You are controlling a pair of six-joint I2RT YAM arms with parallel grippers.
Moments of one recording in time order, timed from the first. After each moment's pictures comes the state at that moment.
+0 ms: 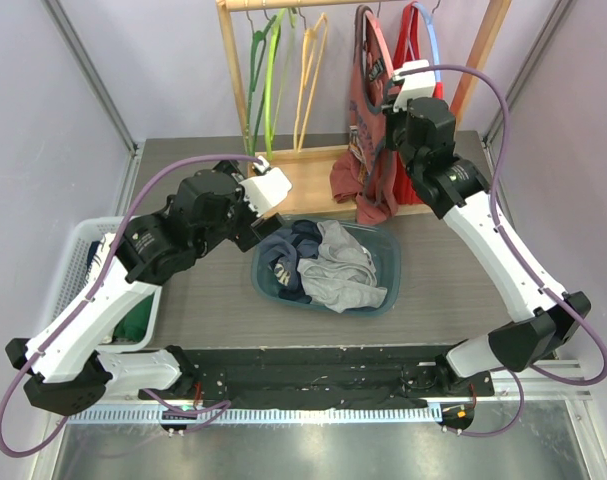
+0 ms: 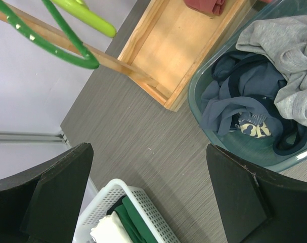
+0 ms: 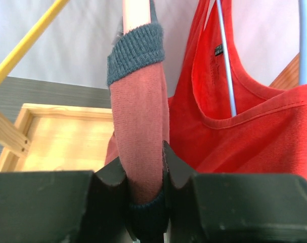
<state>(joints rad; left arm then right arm) -0.85 1.17 1.58 -0.91 -0.36 0.44 0.48 1.44 1.64 -0.32 0.40 -0.05</state>
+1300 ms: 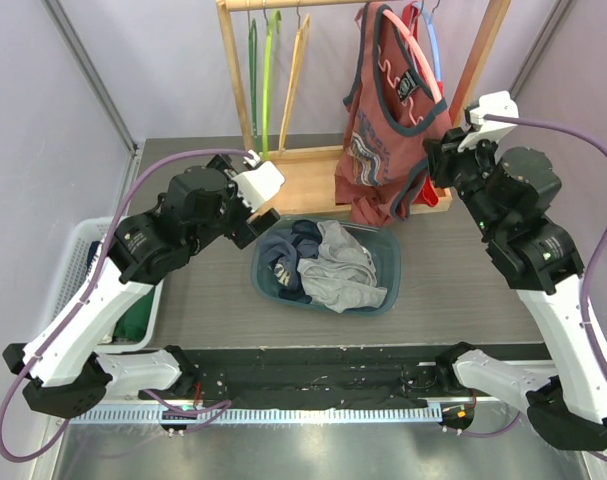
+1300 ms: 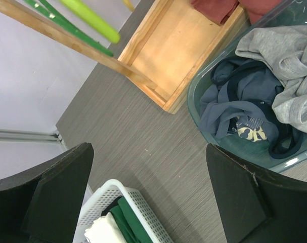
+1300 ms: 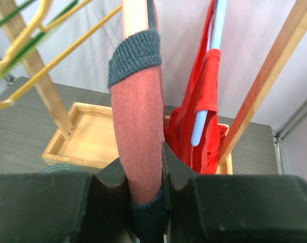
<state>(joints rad) -0.82 1.16 1.59 -0.91 -0.33 0.42 0.47 1.01 1.50 -0.46 0.25 -0.04</state>
